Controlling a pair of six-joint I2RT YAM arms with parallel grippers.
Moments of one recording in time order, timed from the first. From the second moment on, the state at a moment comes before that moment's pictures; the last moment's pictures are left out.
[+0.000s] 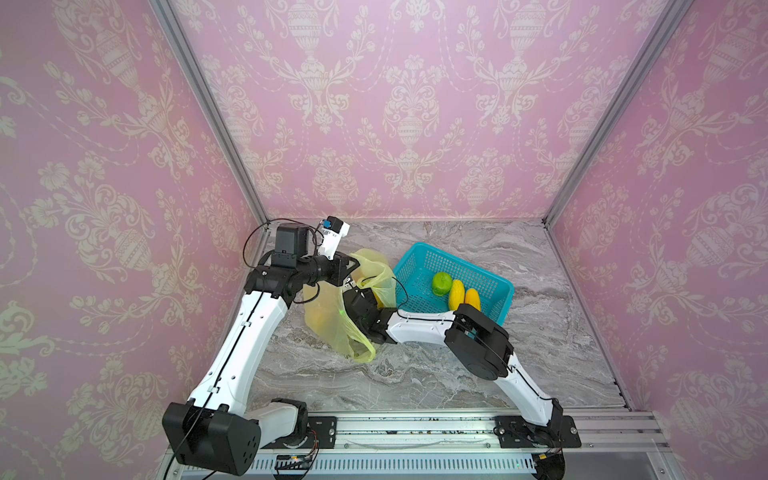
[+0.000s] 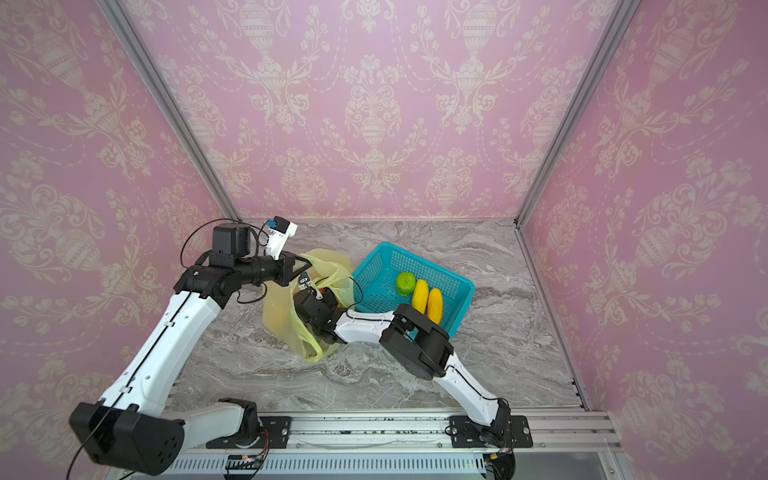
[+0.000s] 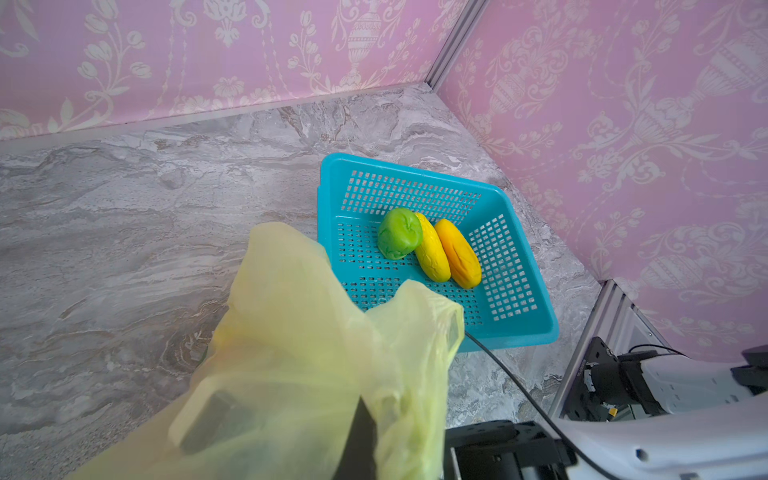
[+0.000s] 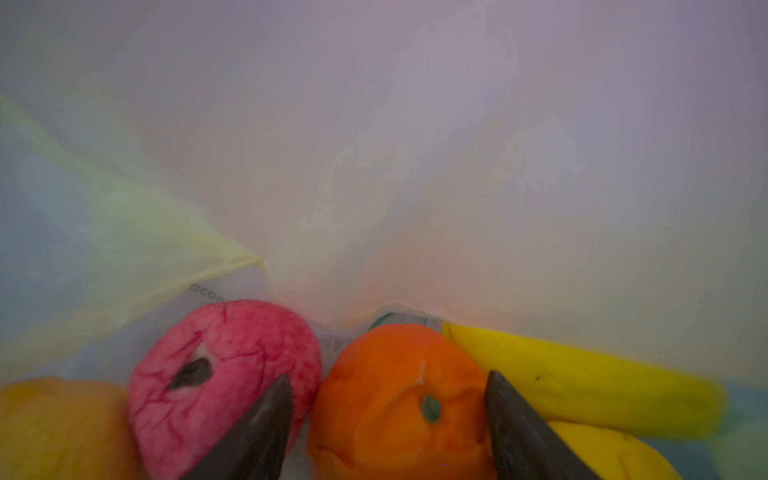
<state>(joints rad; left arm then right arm) -0.15 1.23 1.26 -0.68 0.65 -0.02 1.04 2.35 1.70 0.06 0.59 0.26</state>
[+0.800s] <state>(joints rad) -0.15 1.23 1.26 -0.68 0.60 -0.02 1.04 2.16 1.45 0.06 0.48 0.29</state>
